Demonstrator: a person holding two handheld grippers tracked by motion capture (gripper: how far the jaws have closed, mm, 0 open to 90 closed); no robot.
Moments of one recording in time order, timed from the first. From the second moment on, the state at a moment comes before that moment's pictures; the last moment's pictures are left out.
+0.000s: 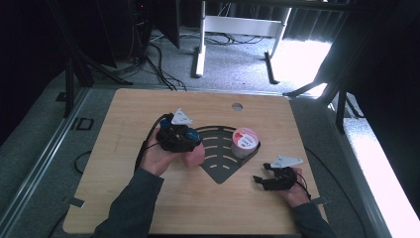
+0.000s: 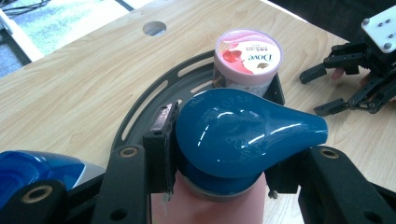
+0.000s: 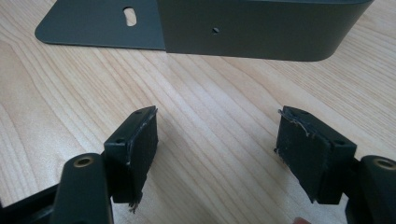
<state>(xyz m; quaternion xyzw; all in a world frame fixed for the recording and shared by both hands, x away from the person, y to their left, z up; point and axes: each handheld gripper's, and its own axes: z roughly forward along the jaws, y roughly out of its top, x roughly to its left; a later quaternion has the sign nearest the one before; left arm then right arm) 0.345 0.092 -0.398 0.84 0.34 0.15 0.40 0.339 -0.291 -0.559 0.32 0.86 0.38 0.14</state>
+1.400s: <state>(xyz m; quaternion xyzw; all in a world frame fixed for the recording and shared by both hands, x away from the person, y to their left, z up) 0.370 0.062 -0.405 0.84 0.34 0.15 0.40 0.340 -0.291 -0.559 0.32 0.86 0.38 0.14</state>
